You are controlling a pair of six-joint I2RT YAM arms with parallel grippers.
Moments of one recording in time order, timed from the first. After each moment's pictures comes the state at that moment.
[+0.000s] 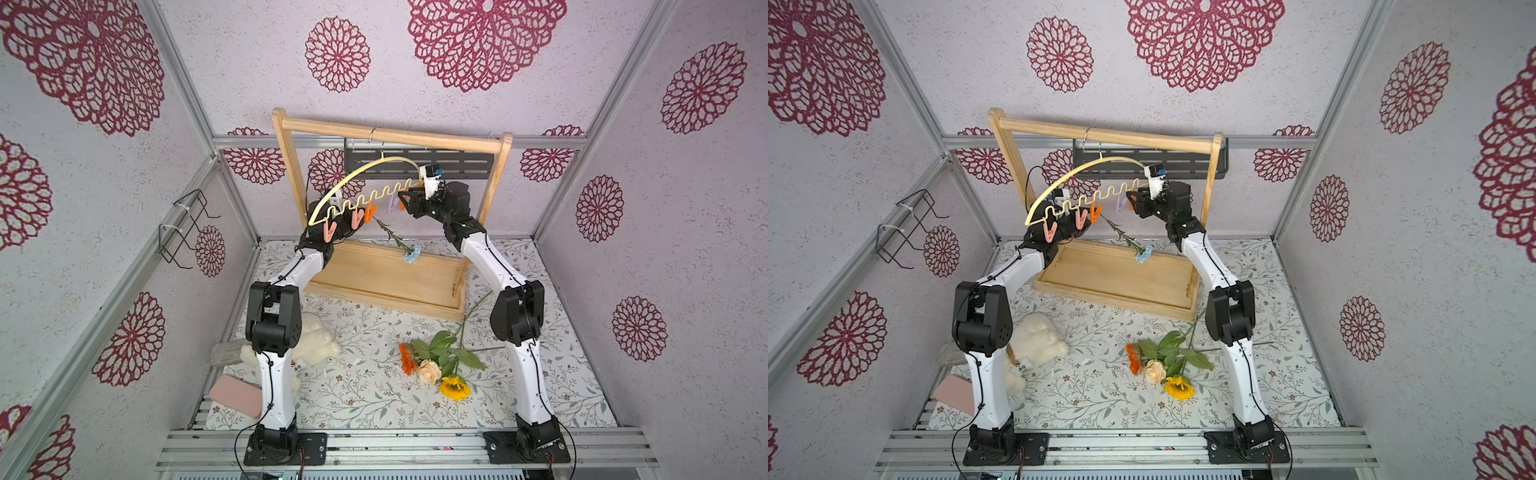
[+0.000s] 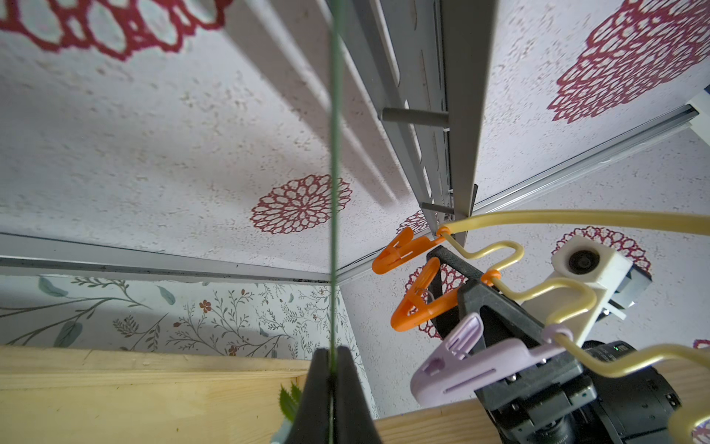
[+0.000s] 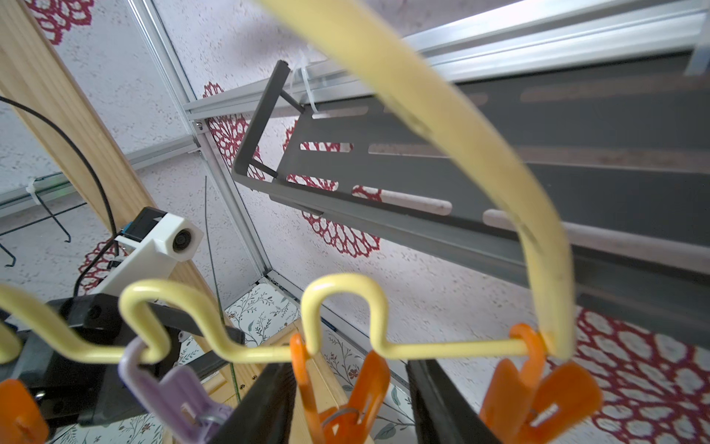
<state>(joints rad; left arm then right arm) -0.17 2.16 1.77 0.29 0.57 -0.95 0.37 2.35 2.33 0.01 -0.42 0.21</state>
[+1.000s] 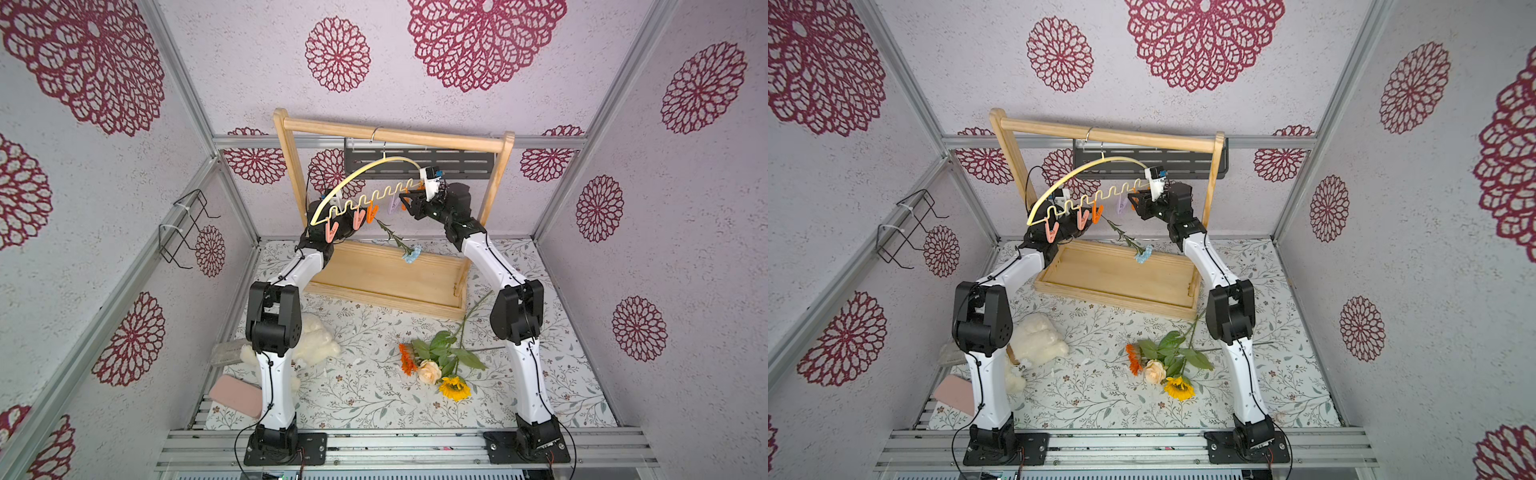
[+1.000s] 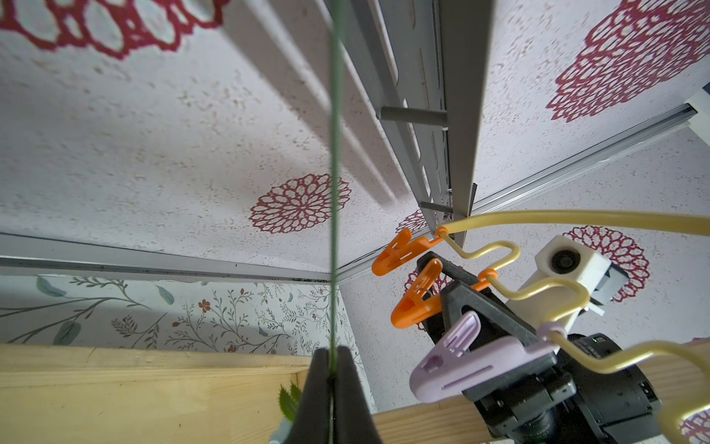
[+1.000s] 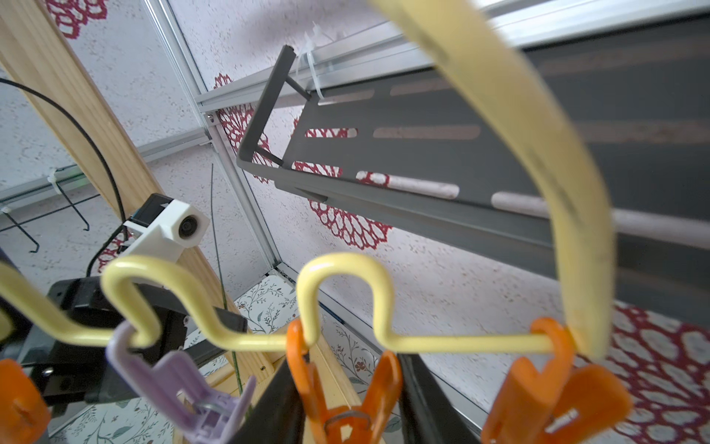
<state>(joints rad) -0.17 2.16 1.77 0.29 0.57 -0.95 0.35 2.36 2.33 0.02 -0.49 0.21</state>
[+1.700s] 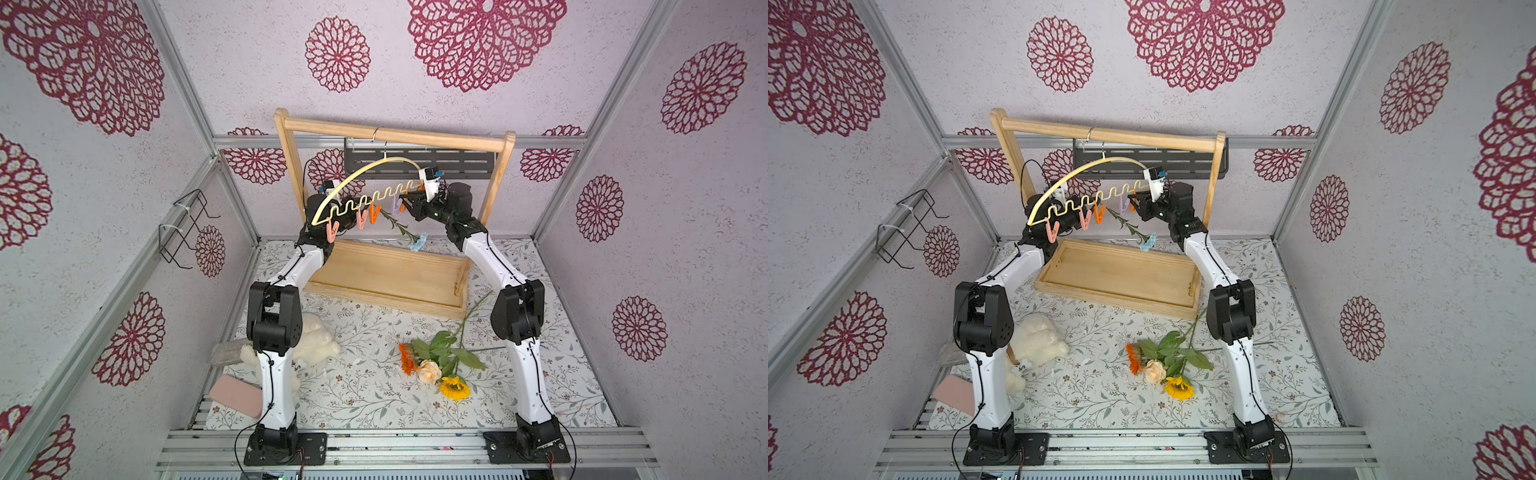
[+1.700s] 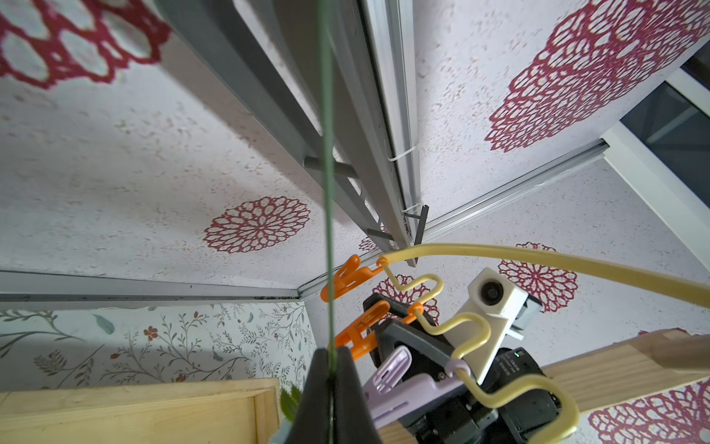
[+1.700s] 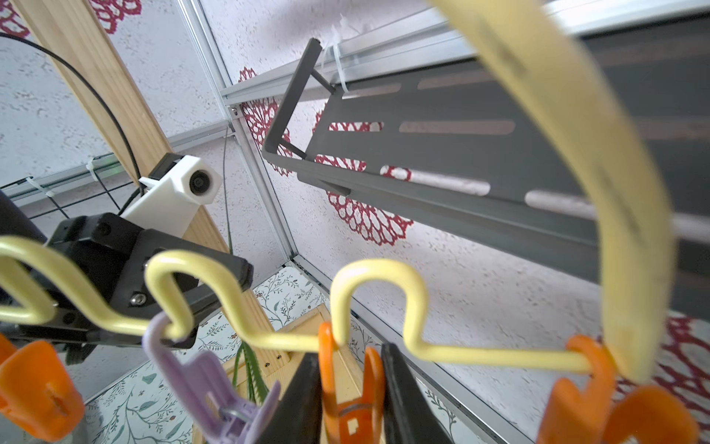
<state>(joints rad) -0.18 2.17 1.85 0.37 0.58 -1.09 0.35 2.36 2.33 0.00 -0.56 0.20</state>
